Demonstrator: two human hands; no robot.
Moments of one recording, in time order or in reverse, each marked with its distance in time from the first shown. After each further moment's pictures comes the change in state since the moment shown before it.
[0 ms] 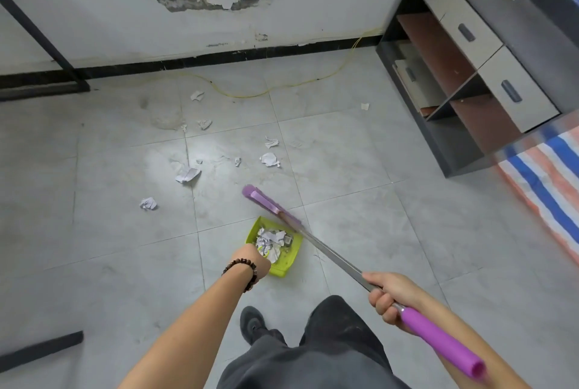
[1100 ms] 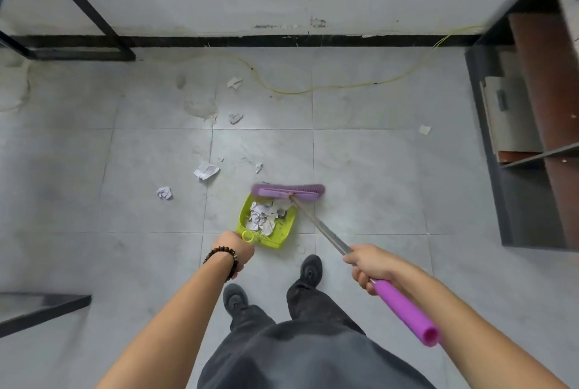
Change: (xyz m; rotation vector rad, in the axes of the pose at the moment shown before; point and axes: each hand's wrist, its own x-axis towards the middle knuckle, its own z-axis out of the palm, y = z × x) left_hand 0.130 0.195 -0.130 -0.426 0.076 -0.301; right_hand 0.100 -0.372 -0.021 -0.684 -0.112 0.008
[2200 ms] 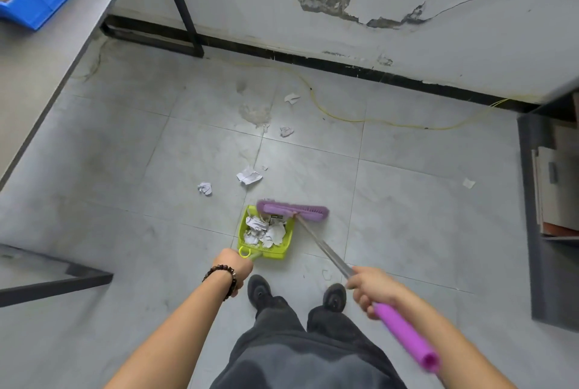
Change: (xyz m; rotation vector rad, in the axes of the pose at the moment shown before) left_hand 0.036 -0.127 -0.137 -0.276 0.017 -0.065; right_hand -0.003 -0.086 0.167 -0.112 0.035 -0.038
